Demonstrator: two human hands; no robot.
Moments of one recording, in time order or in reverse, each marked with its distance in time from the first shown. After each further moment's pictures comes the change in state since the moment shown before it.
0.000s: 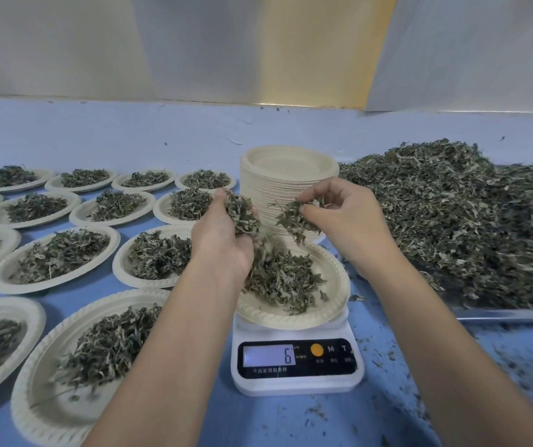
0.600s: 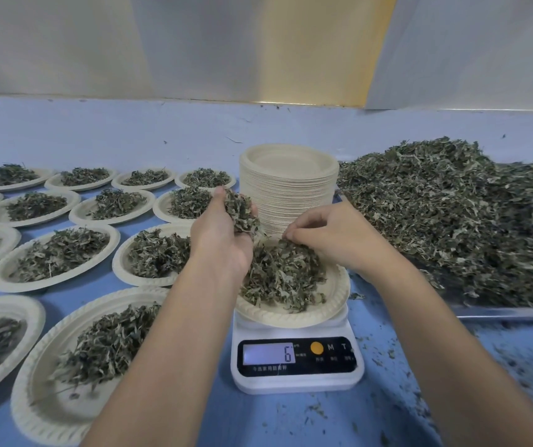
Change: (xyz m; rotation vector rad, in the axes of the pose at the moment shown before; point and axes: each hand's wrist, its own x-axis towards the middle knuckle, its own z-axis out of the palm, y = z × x) left_hand -0.005 0.000 0.002 -0.004 0.017 0.025; right_hand 0.000 0.008 0.001 -0.187 -0.310 0.141
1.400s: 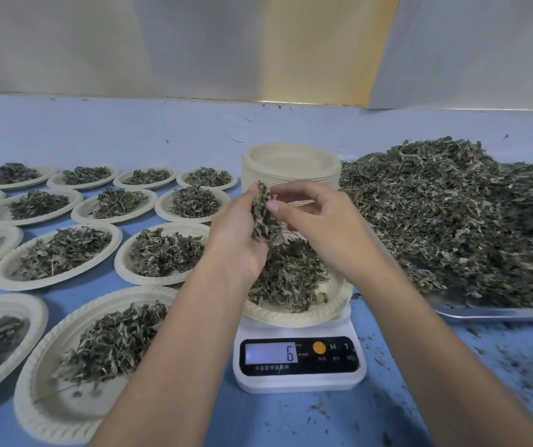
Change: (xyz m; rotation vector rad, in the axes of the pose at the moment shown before) left_hand -0.004 -0.008 0.003 0.249 -0.149 -0.053; right_hand 0.000 -0.013 0.018 0.326 0.135 -0.256
